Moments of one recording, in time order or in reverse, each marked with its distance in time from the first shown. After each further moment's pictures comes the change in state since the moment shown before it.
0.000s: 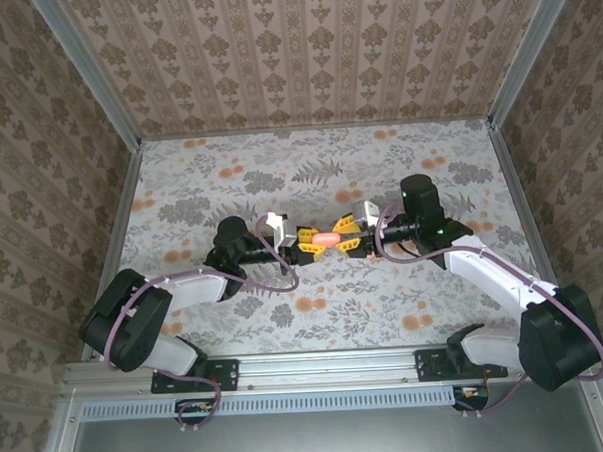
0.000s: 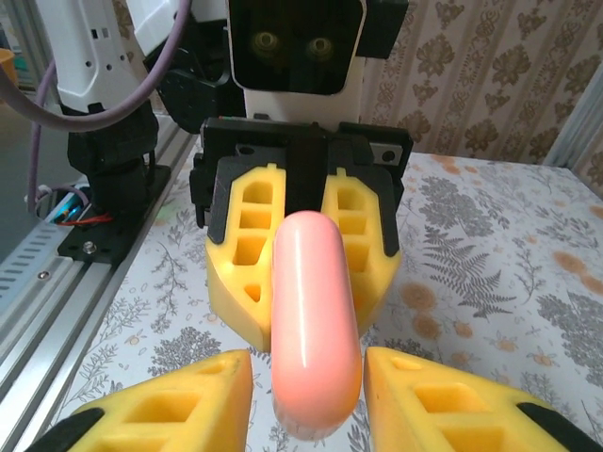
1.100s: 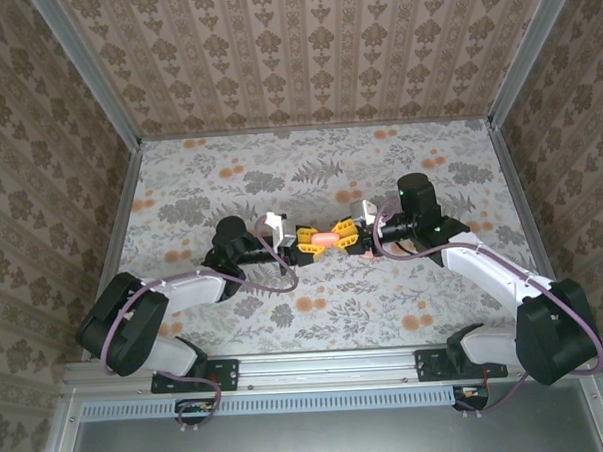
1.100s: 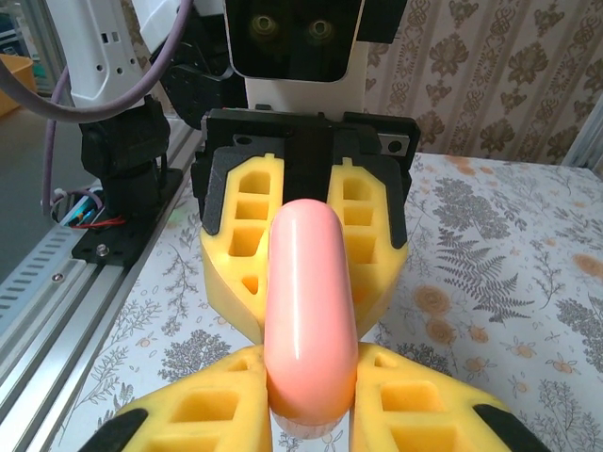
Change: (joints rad) left arm 0.000 -0.026 0.000 -0.029 -0.015 0.000; right arm 0.004 0.027 0.010 -0.006 -0.021 -0.002
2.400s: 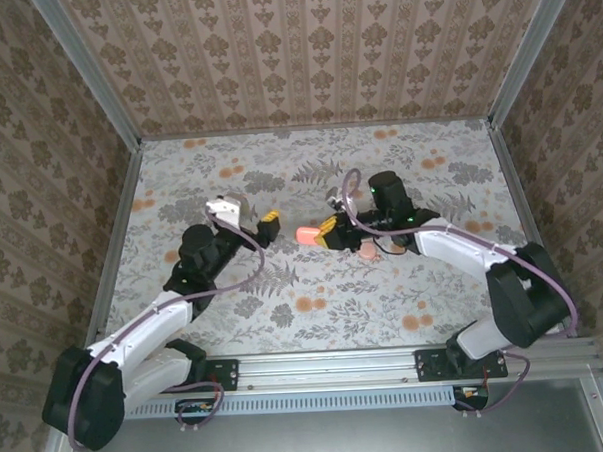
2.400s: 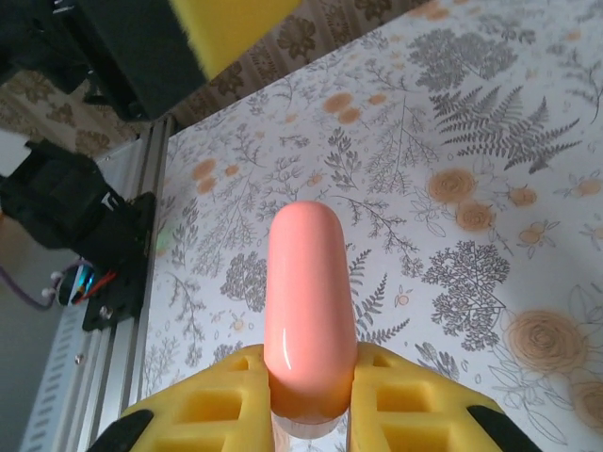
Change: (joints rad) left arm 0.158 -0.428 -0.074 -0.475 -0.866 -0.098; right arm 0.101 0.250 0.127 -0.002 0.217 0.491
